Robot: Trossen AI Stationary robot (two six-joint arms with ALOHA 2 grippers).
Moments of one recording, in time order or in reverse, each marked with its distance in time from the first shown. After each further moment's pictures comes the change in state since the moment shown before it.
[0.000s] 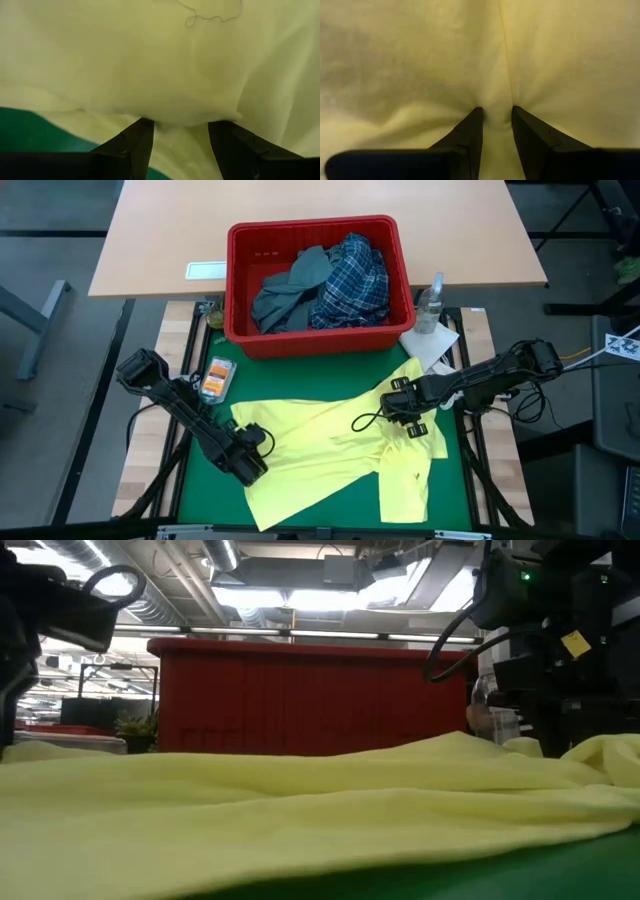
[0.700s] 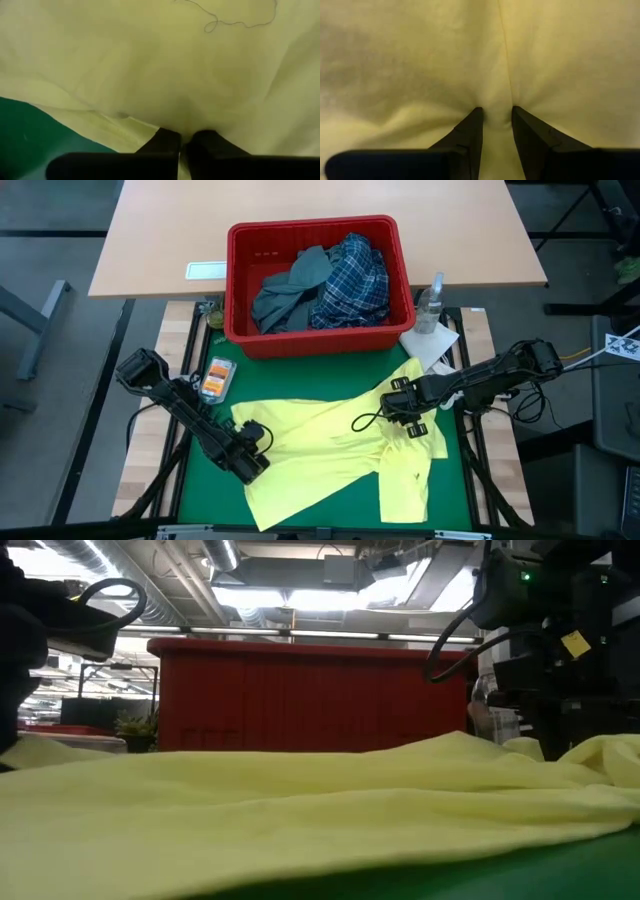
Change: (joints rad) left arm 0.000 -0.002 -0.035 0.023 -0.007 -0.101; right arm 0.000 0.000 0.000 0.000 0.000 0.000
